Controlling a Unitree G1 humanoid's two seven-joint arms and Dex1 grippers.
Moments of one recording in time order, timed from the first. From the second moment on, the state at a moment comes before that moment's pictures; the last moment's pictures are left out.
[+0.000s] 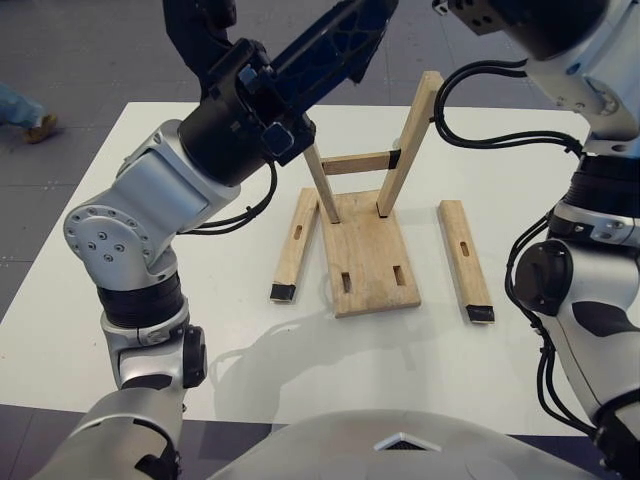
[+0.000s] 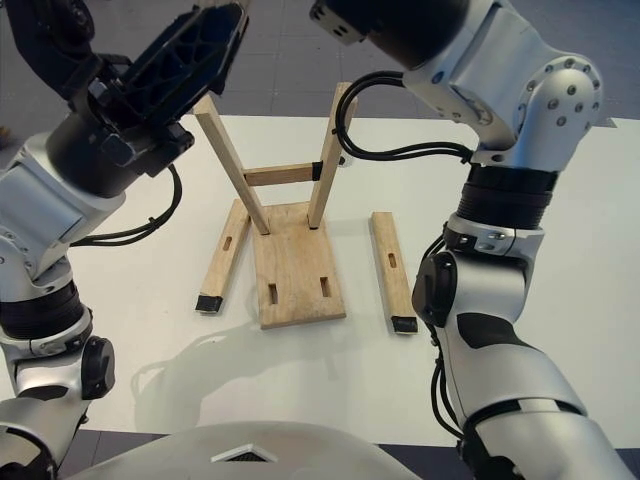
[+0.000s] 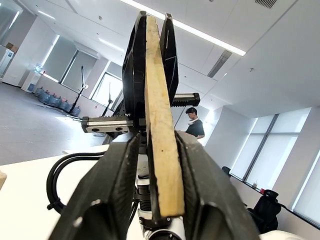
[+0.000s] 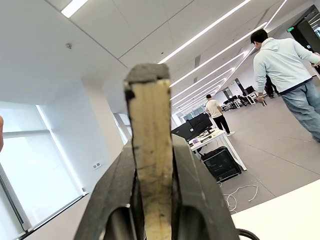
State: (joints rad) left arm -0.56 0.43 0.14 -0.40 -1.76 0.79 -0.12; right arm -1.07 -0.28 -0.29 0.19 1.69 1.16 0.27
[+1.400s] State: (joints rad) left arm -0.33 0.38 0.04 -0.67 -1.37 0.65 0.33; right arm 0.06 -0.37 -0.01 -0.50 0.39 0.57 0.03
